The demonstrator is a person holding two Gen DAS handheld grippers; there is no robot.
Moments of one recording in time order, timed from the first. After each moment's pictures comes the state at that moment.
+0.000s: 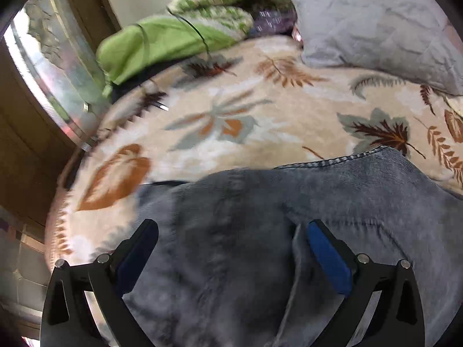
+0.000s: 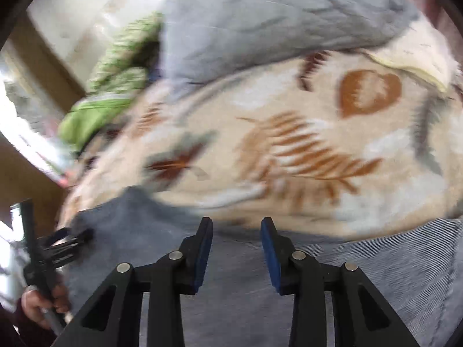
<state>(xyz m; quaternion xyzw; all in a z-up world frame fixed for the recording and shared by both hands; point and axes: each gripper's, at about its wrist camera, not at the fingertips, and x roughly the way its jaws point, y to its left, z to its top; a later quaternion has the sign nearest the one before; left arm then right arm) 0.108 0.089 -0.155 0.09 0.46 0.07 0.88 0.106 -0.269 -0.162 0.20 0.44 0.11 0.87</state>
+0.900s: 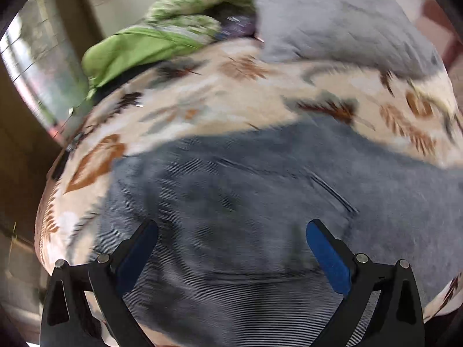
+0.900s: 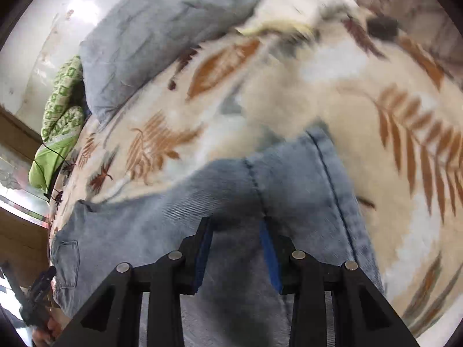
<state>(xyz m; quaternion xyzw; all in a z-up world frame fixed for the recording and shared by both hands) 0.059 0.036 -0.166 0.10 0.47 0.01 0.88 0.015 -0.429 -0.192 0.29 0.48 -0.04 0.83</state>
